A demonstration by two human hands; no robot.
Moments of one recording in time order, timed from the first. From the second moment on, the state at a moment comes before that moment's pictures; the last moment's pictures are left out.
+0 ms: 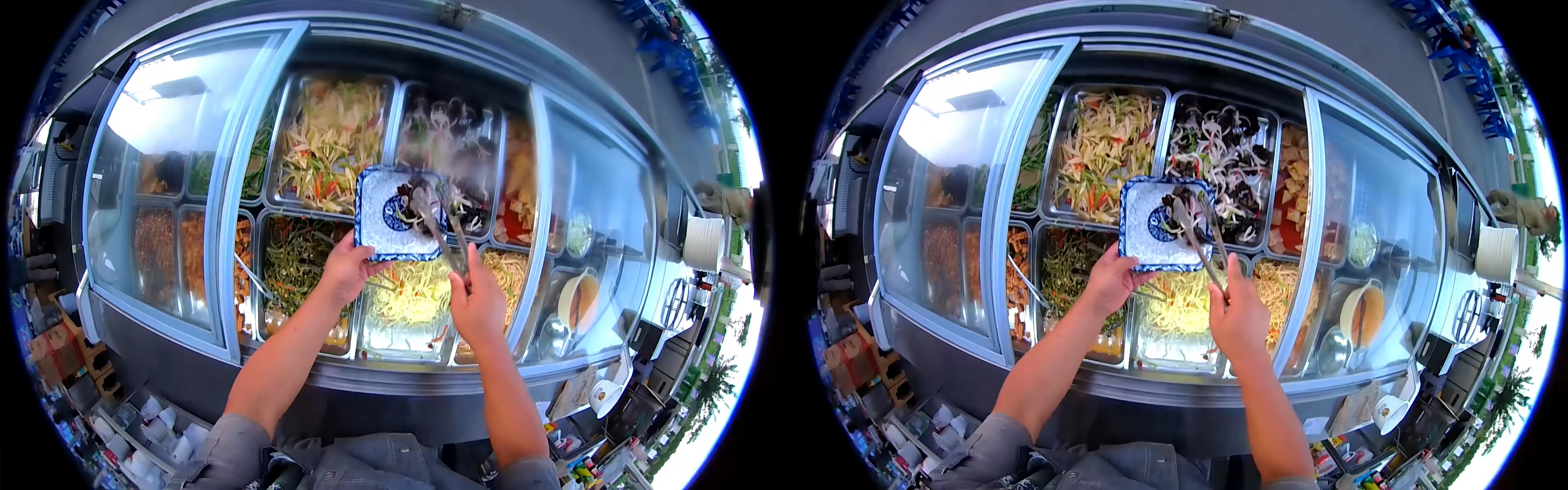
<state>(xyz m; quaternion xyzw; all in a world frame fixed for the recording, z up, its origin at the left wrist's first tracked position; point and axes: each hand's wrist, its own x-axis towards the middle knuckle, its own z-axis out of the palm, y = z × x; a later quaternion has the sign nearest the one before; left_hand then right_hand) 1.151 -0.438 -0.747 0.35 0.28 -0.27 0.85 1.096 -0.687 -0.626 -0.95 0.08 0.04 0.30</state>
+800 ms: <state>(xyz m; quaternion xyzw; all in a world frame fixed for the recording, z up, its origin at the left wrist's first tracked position) 1.056 -0.323 -0.691 0.42 0.32 -0.22 0.82 0.984 -0.697 -0.708 -0.91 0.22 0.30 0.16</state>
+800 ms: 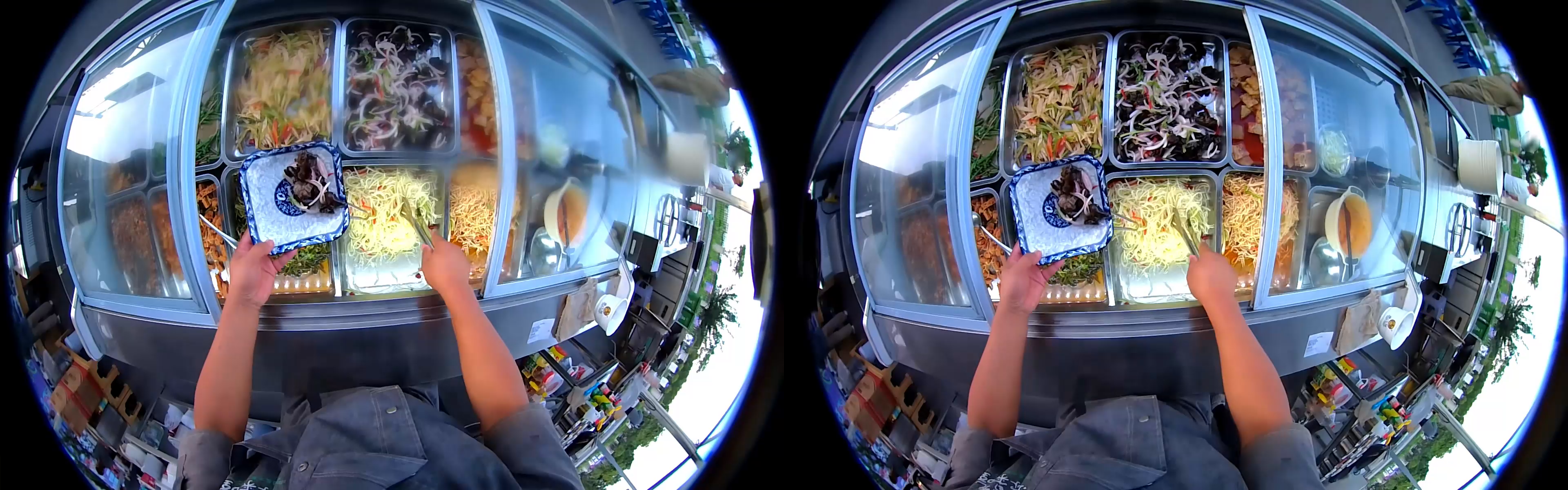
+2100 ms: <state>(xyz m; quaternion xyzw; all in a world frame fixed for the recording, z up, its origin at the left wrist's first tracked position) 1.031 -0.327 -0.674 0.42 0.30 -0.25 0.82 0.982 -0.702 -0.672 -0.90 0.03 0.43 -0.01</state>
